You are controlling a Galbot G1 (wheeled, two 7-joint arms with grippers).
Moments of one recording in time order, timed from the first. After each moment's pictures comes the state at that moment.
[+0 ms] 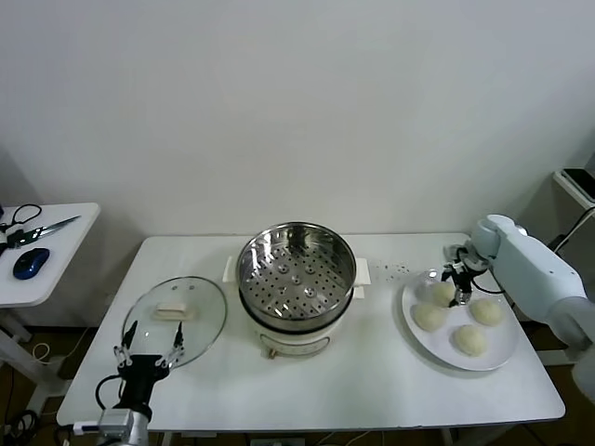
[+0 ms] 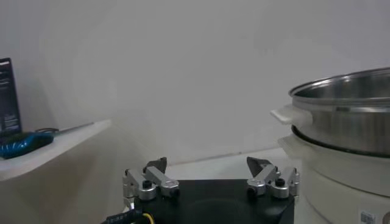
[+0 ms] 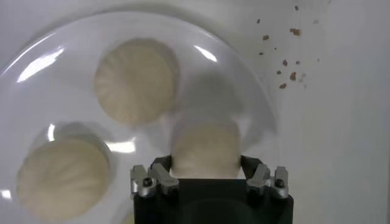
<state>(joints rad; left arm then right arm) 1.65 -1.49 -0.72 -2.00 0.03 -0.02 0.02 0.01 0.96 -0.65 0.55 -0.31 0.09 -1.13</state>
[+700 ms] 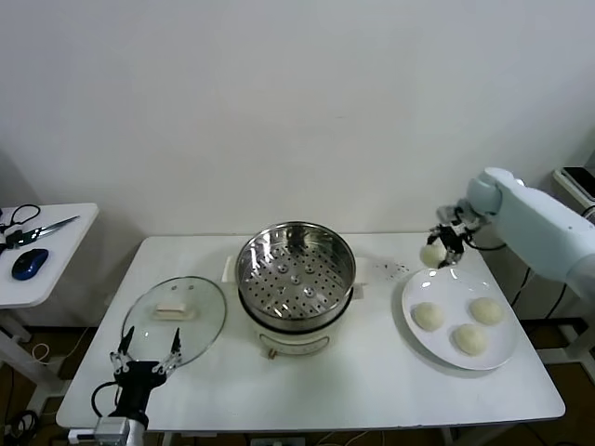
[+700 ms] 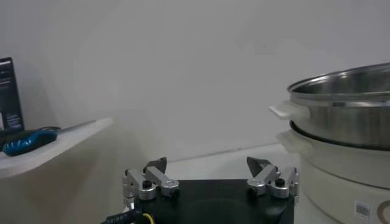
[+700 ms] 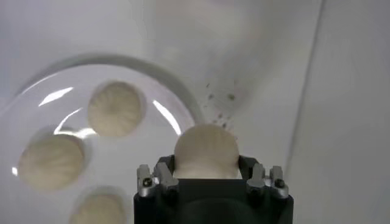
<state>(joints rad) 1.69 -1.49 -0.72 -2.02 0.02 -0.03 0.02 0.36 0.91 -1.02 0.80 -0.05 0.17 -1.18</state>
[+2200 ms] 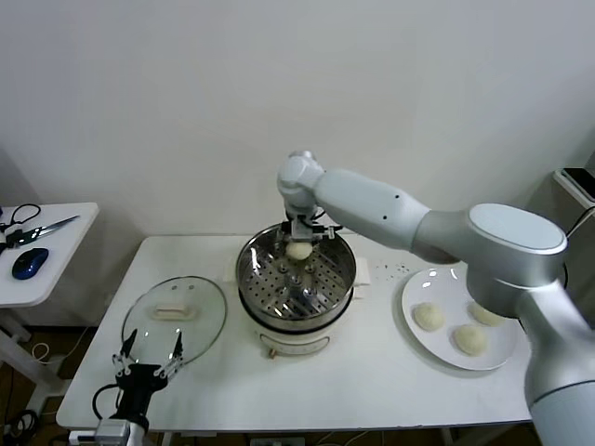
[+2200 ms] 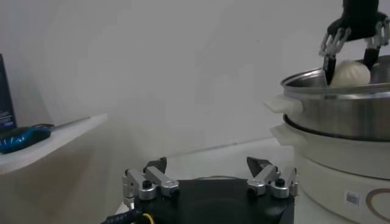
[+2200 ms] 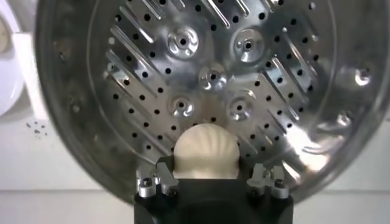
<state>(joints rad) 1.70 -1.47 -0.72 -2.02 0.02 -0.02 0.03 0.39 1.45 -1.11 0.91 -0.59 0.65 -1.09</state>
